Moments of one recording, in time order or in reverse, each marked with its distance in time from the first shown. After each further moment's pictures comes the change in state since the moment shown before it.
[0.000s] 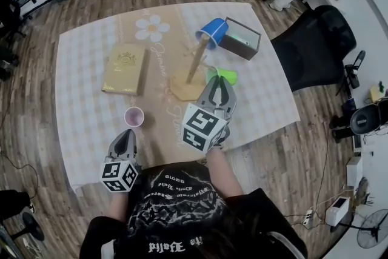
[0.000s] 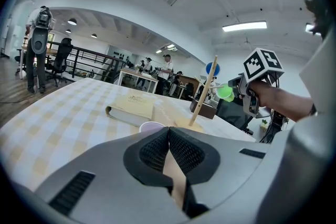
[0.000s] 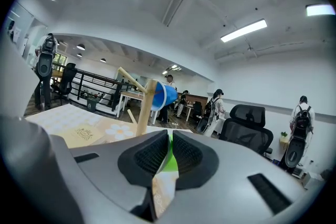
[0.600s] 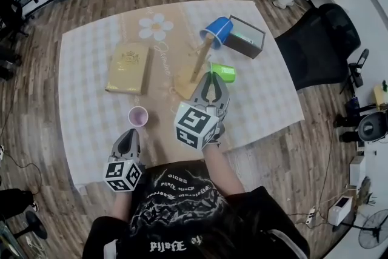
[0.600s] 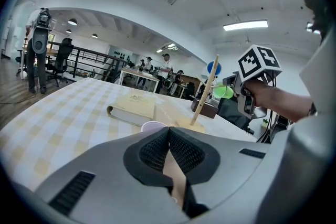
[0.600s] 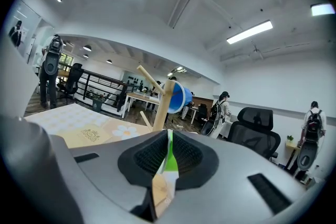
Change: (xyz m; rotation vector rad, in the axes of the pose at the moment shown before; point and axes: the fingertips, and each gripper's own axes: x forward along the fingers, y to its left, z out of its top) left arm 0.001 0.004 -0.001 -0.001 0.010 0.011; right arm 0.006 0.035 0.004 -0.029 -0.022 0.054
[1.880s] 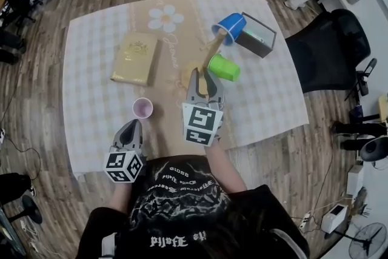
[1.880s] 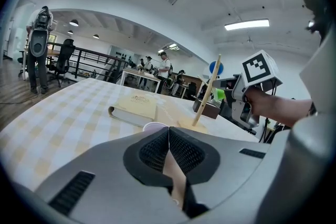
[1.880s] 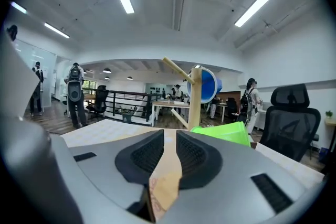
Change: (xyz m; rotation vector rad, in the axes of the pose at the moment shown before) left arm 0.003 0.002 0.003 -0.003 -0.009 0.015; right arm 0.006 0.061 -0.012 0.152 -0.053 0.343
